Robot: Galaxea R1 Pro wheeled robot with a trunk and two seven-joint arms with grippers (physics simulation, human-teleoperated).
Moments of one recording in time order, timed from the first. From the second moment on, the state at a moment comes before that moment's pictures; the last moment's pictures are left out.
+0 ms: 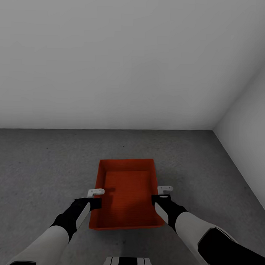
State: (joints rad) left arm -0.69 -0.06 0.01 -0.54 0.11 0.44 0.06; right arm -0.90 0.12 0.67 -0.16 -0.61 0.17 -0.34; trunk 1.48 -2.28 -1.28
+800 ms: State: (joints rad) left arm -0.68 -0.06 0.01 -0.55 0.11 0.44 0.06; right arm -0.90 0.13 0.65 -0.15 -0.58 0.17 -0.33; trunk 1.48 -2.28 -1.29
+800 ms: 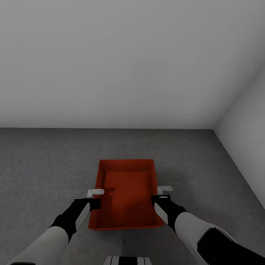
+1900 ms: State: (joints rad) left arm -0.68 -0.06 0.02 -0.55 0.12 0.44 0.09; right arm -0.90 0.12 0.66 -0.12 -0.61 0.17 -0.35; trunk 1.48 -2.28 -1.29
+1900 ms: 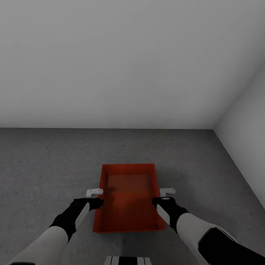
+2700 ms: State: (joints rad) left arm -0.68 -0.06 0.02 -0.56 0.12 0.44 0.08; right arm -0.90 0.11 0.66 -0.12 -0.61 0.17 -0.35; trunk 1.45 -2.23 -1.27
